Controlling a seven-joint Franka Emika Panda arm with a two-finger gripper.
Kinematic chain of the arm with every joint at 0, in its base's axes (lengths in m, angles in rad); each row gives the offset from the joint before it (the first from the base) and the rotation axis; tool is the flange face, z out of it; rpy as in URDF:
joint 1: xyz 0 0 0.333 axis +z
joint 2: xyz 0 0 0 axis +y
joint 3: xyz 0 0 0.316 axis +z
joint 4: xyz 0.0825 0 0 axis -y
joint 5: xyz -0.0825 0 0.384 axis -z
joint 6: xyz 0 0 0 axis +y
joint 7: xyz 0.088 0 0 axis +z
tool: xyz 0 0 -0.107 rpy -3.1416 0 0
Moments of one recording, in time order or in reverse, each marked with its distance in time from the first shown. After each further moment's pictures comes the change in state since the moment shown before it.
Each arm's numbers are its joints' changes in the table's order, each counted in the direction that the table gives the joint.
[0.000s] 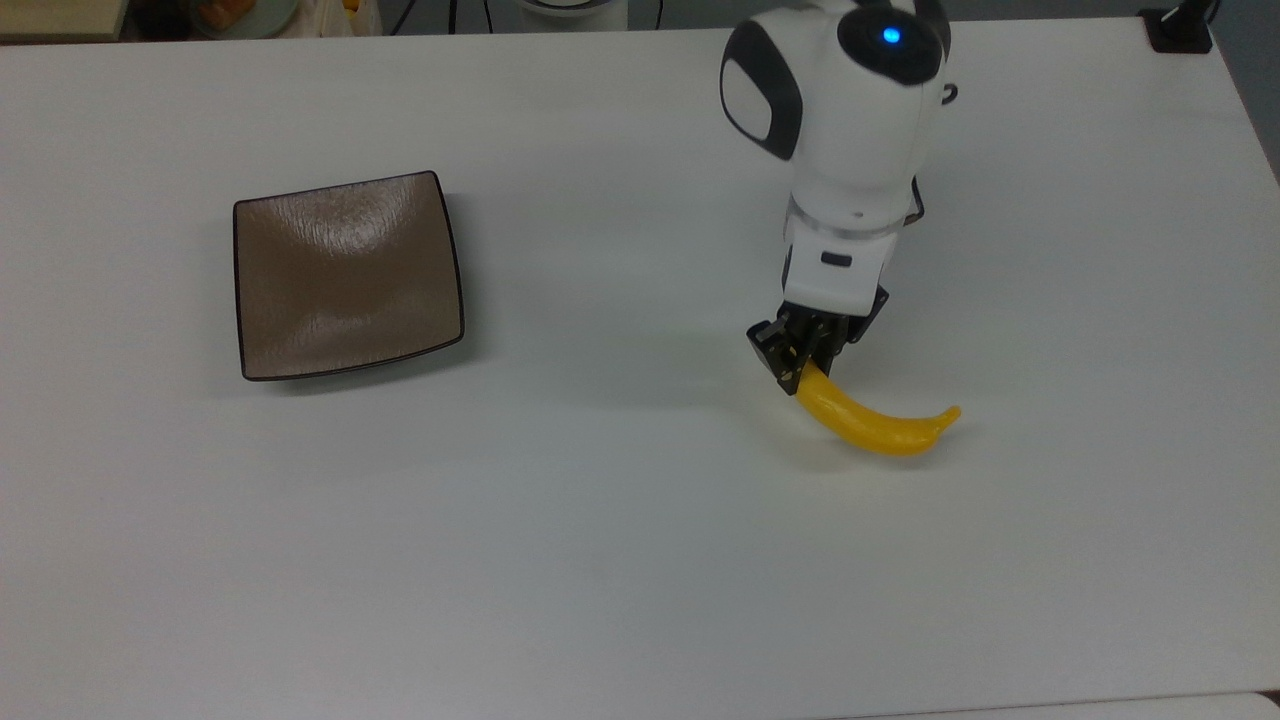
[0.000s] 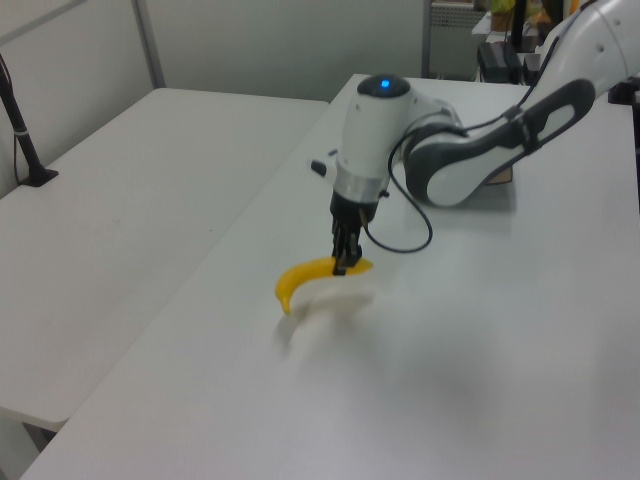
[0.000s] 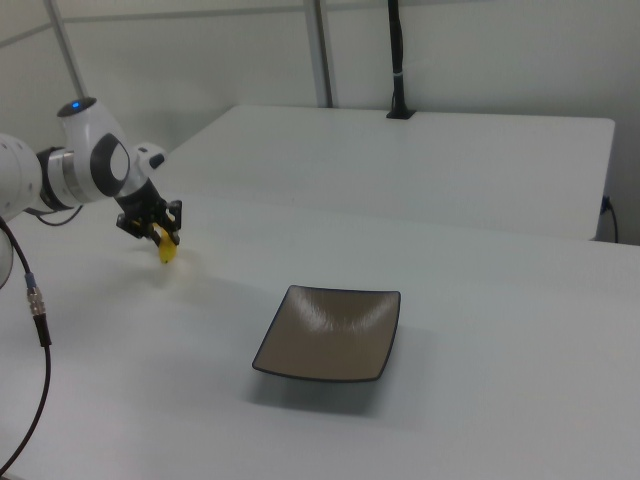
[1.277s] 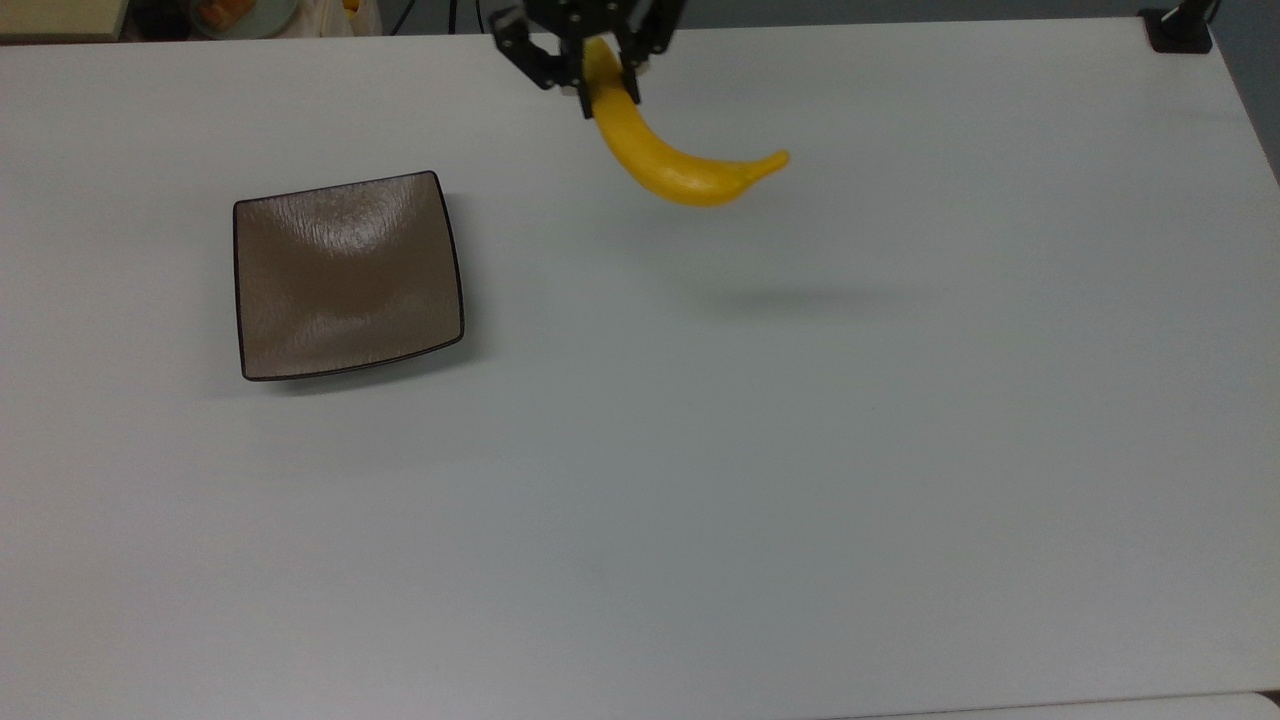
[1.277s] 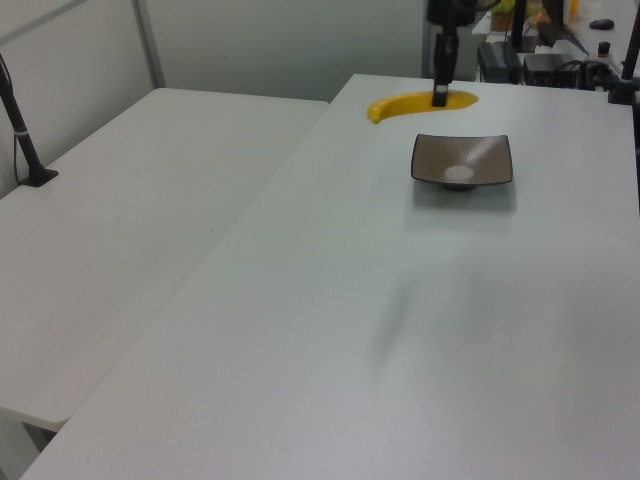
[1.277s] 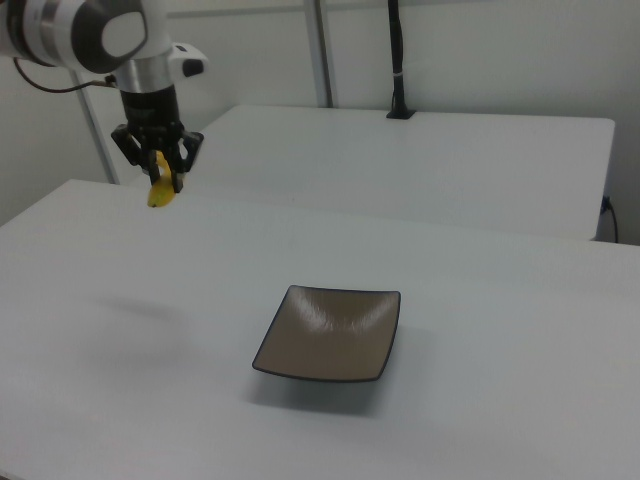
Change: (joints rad) arm -0.309 -0.473 -0.026 -0.036 -0.366 0.639 0.211
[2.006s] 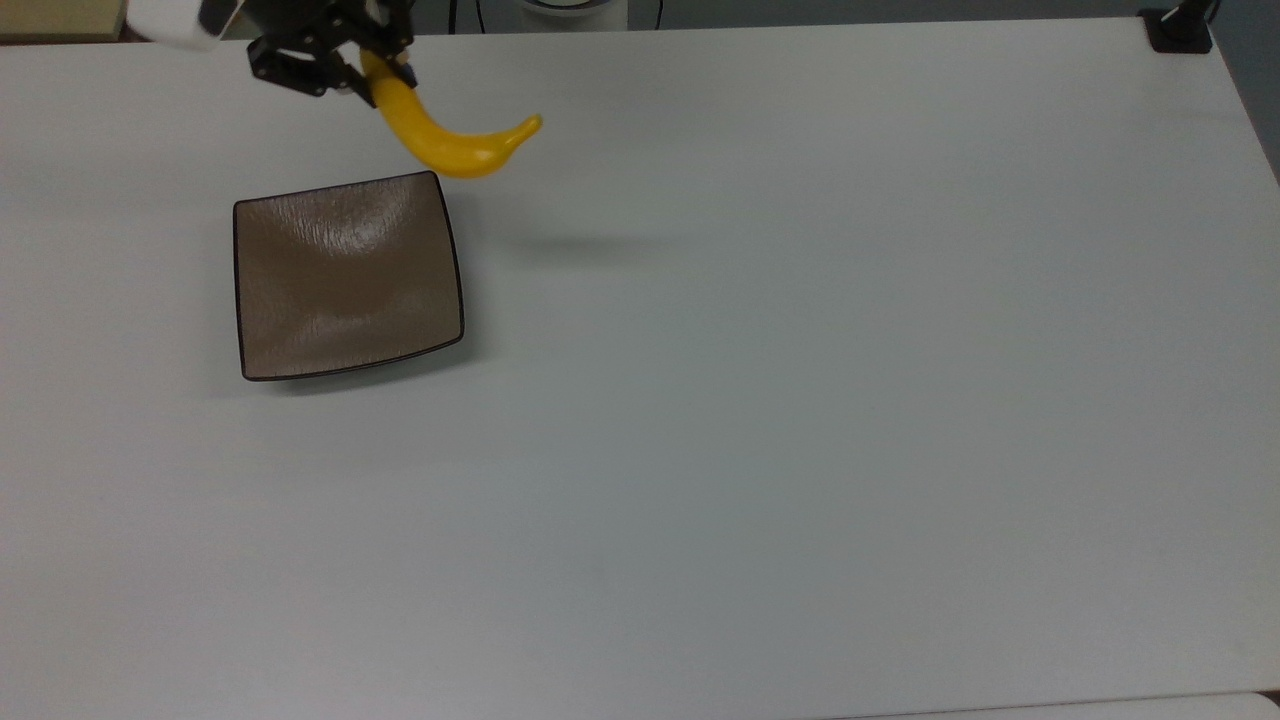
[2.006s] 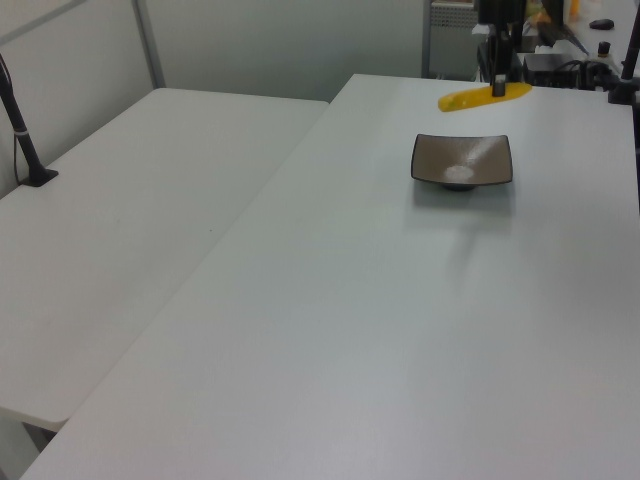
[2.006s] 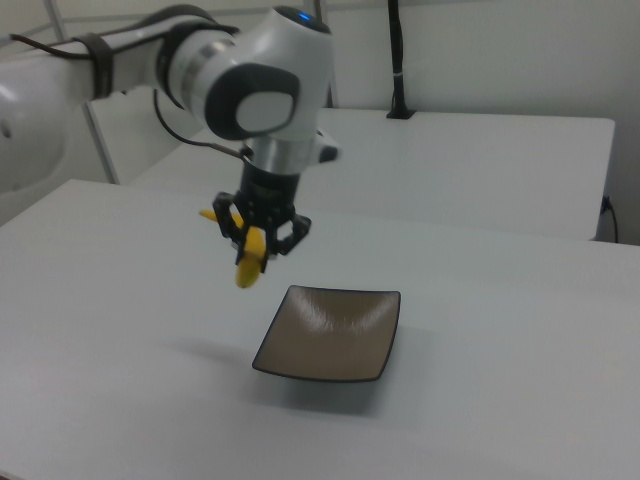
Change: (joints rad) arm -0.204 0.067 -0.202 -0.053 -0.150 0.173 0.458
